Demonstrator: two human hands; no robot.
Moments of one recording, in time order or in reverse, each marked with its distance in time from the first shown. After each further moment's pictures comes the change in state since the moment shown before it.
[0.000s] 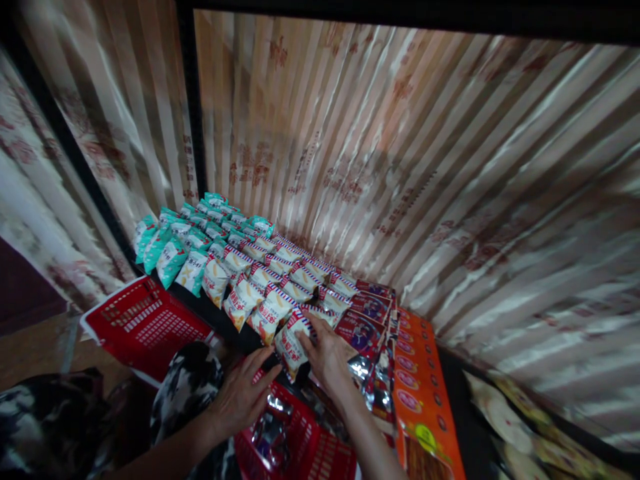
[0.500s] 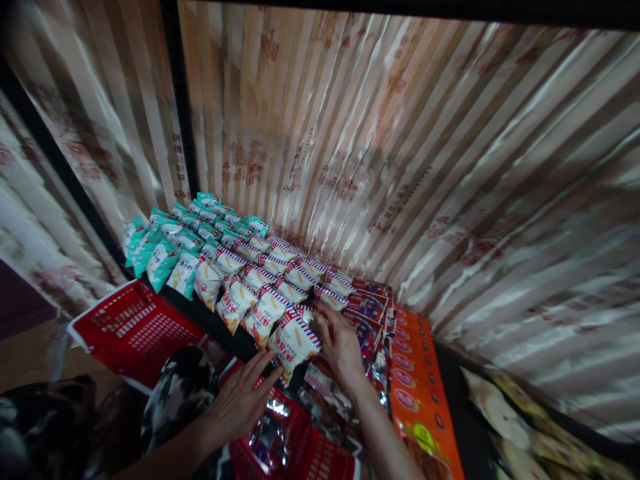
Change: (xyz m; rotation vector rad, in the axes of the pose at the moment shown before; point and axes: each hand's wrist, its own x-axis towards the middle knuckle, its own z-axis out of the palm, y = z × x) left_hand 0.002 0.003 0.008 0.101 -0.097 0.031; right_hand 0.014 0.030 -0.020 -0.006 0.116 0.015
